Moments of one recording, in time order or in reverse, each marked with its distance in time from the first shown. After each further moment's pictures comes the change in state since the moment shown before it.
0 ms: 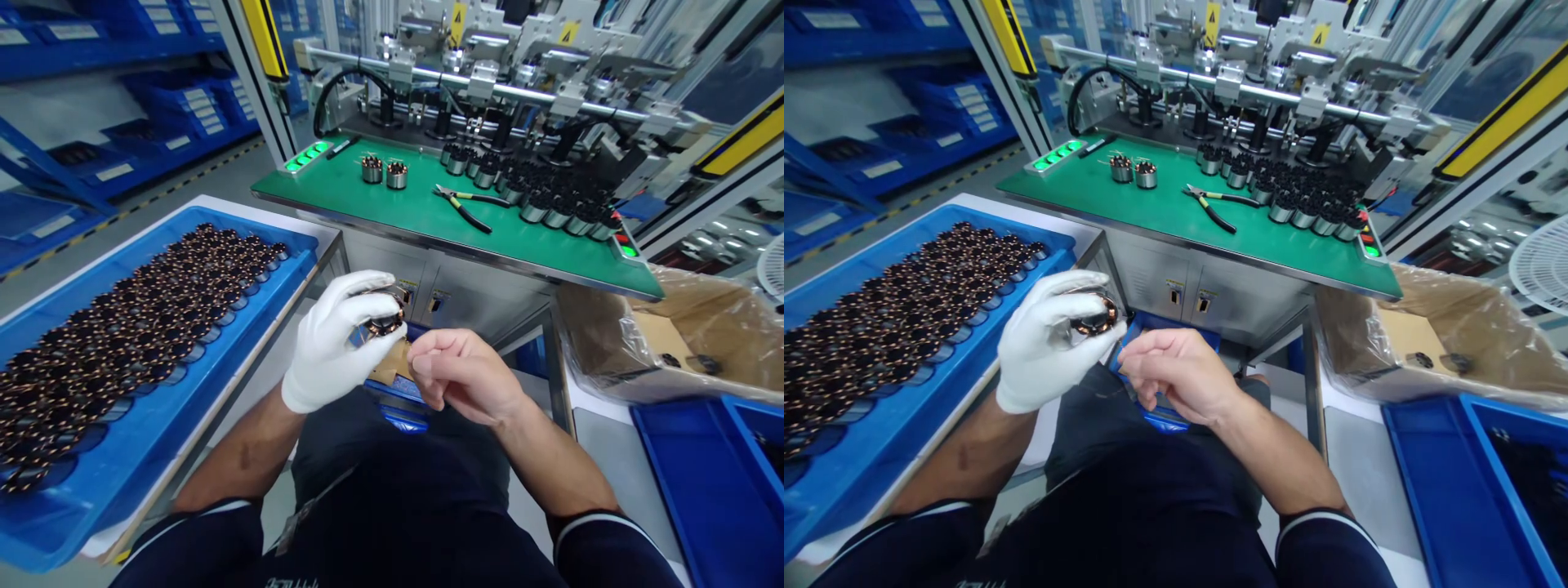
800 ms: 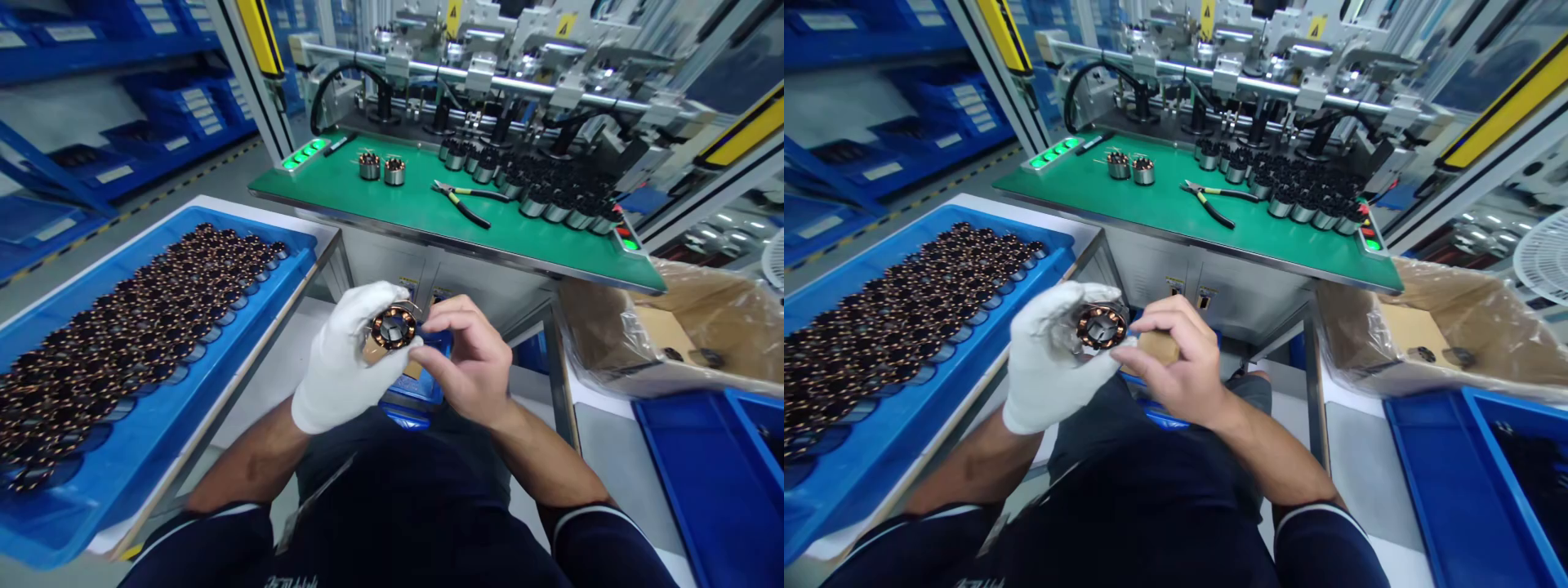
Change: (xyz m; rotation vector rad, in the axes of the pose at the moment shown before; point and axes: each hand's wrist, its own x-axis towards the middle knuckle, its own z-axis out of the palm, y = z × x) left_hand -0.016 0.020 0.013 -0.280 0.006 -0.242; right_hand 0.014 0.013 -0.015 -0.858 0.246 -1.163
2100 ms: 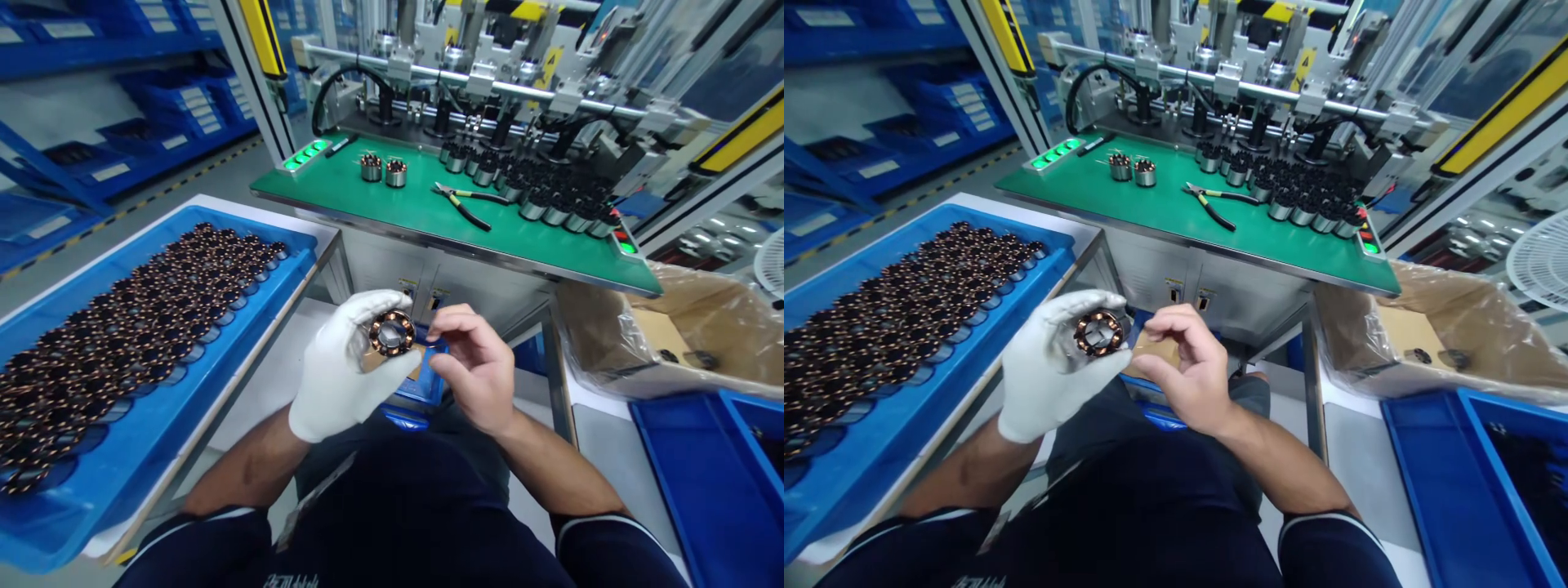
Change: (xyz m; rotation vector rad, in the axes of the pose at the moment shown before) left_hand 0.003 0.019 -0.006 0.166 -0.006 -0.110; right_hand -0.009 -0.011 -0.001 0.170 0.021 0.233
